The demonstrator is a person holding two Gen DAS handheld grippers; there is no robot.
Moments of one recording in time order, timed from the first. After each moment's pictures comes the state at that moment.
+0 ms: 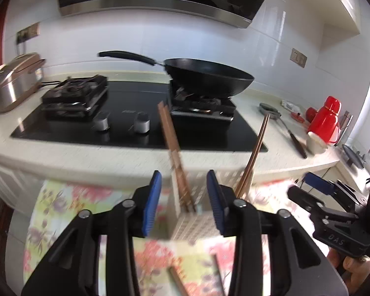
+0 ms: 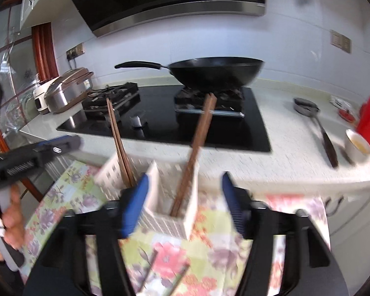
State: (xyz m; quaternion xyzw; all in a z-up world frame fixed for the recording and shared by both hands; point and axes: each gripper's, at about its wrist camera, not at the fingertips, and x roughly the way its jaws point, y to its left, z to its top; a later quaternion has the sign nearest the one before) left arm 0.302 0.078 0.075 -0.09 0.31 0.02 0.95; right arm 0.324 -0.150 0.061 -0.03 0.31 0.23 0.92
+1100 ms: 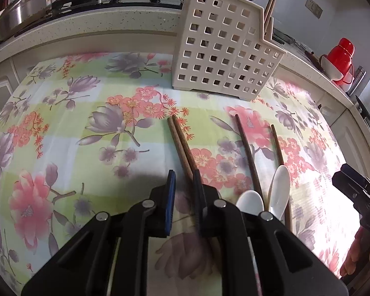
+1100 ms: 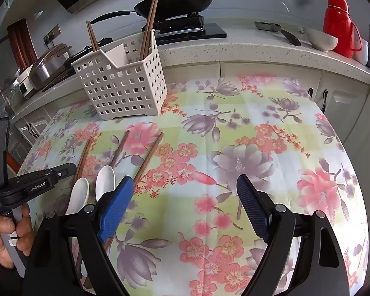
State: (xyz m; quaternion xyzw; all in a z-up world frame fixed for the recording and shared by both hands) left arm 0.212 0.038 -0.103 -0.12 0.45 0.02 0.88; right arm 0.219 -0.223 -0.075 0.01 0.40 0.18 0.90
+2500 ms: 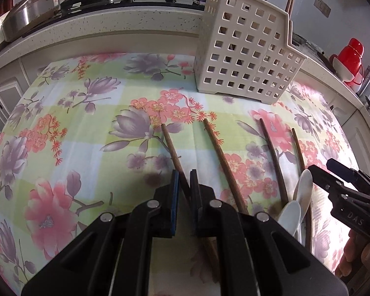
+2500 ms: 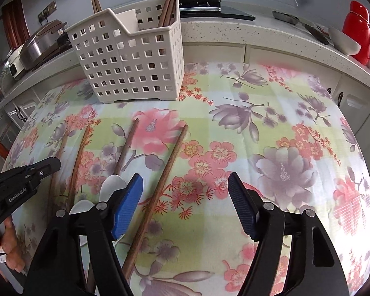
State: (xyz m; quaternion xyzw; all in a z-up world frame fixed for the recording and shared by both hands) left arm 0.215 0.063 -0.106 -0.11 0.46 0.05 0.88; right arm 0.247 -0.154 -0.101 -0.03 0.44 0.16 0.88
